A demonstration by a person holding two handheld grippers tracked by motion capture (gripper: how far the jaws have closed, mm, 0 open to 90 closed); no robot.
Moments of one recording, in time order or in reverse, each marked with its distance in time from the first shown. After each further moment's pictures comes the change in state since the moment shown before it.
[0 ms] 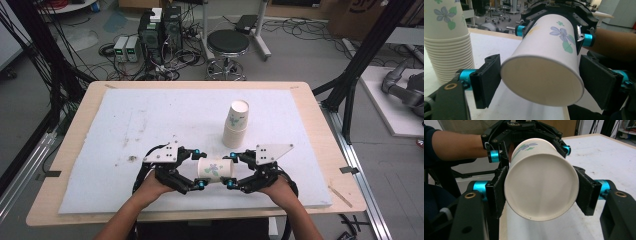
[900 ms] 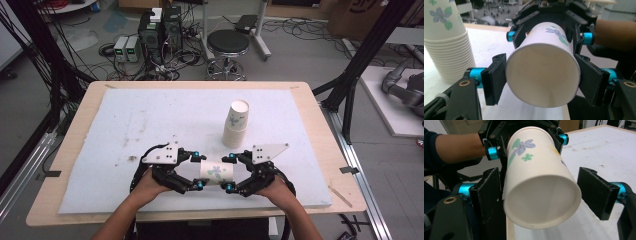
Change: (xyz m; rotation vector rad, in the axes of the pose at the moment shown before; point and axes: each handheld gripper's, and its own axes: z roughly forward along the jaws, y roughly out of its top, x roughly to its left) left arm -0.006 0.013 -0.008 0.115 0.012 0.039; right arm -0.001 -0.005 0.008 0.019 0.028 0.074
